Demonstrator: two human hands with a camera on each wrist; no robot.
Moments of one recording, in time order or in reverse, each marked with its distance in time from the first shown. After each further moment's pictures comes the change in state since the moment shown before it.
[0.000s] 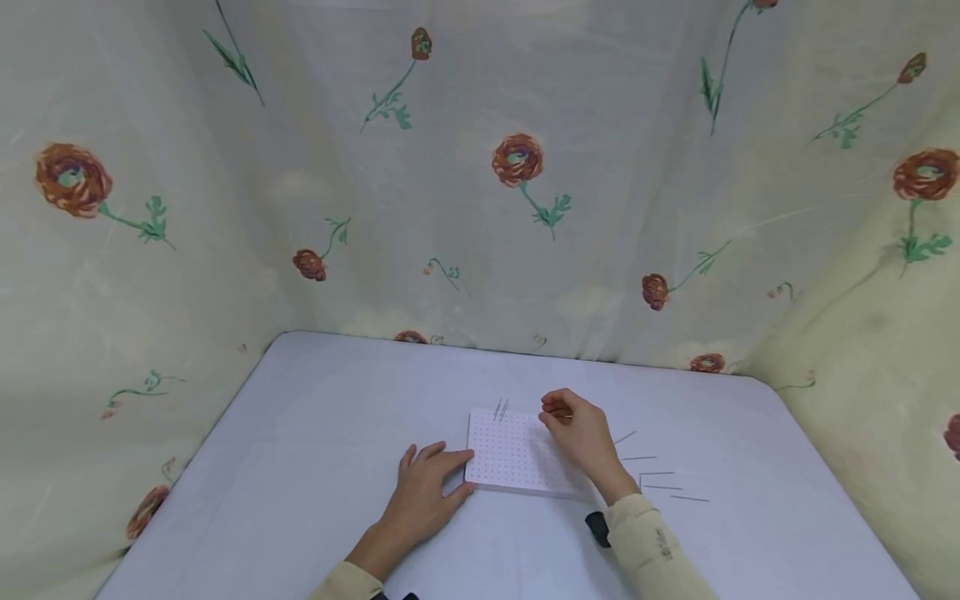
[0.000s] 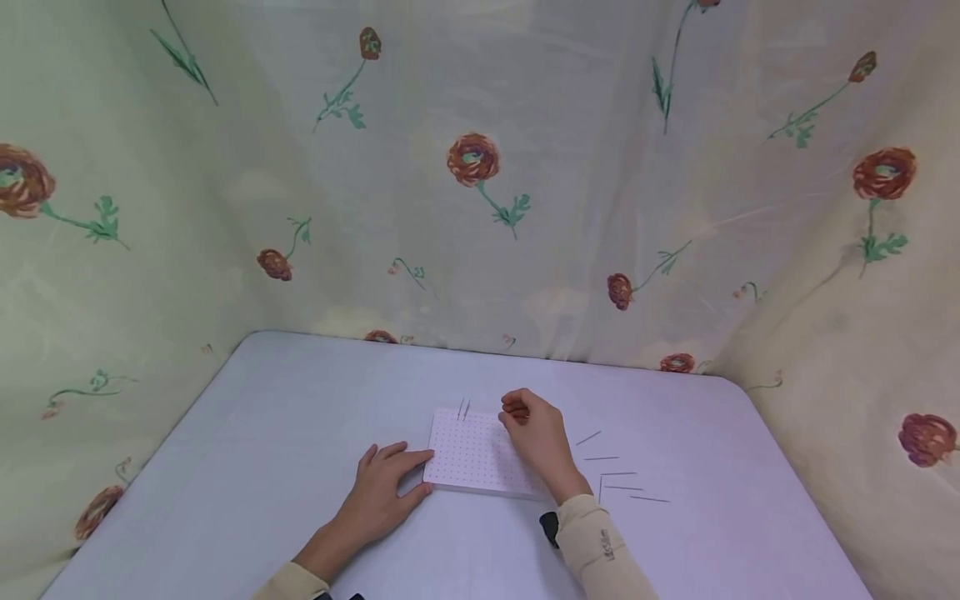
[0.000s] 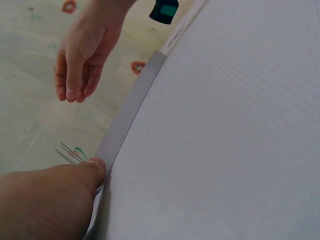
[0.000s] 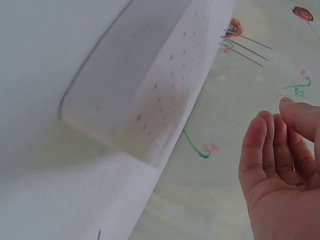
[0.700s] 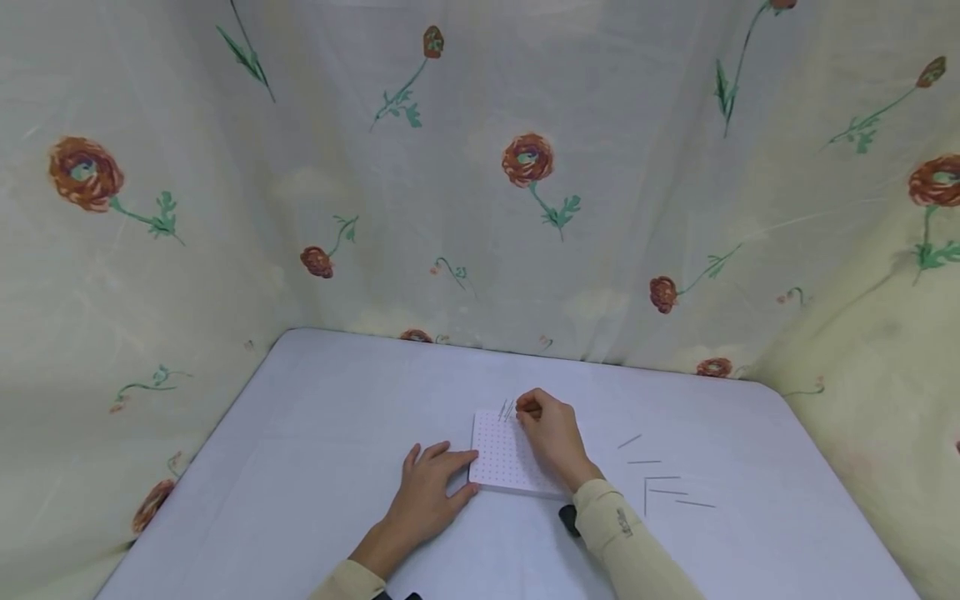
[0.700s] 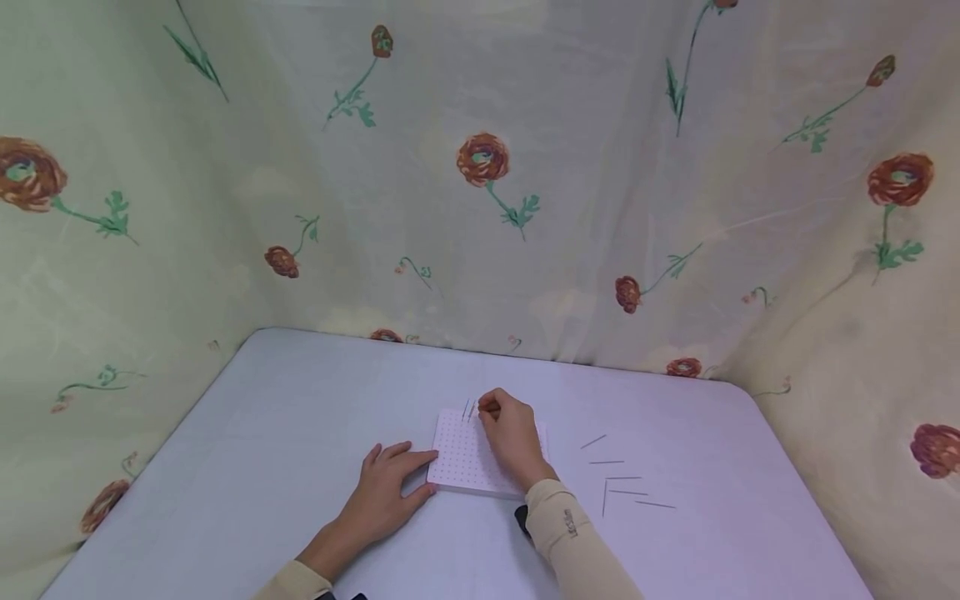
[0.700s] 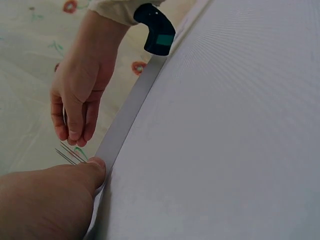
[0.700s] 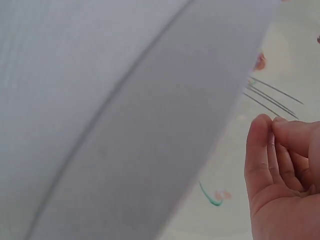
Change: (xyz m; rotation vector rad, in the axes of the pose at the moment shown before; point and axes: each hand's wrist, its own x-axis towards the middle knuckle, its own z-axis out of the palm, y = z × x) left_hand 0.001 -0.003 0.000 0.008 0.010 0.022; right_hand 0.016 -0.012 0.047 -0.040 -0.037 0.034
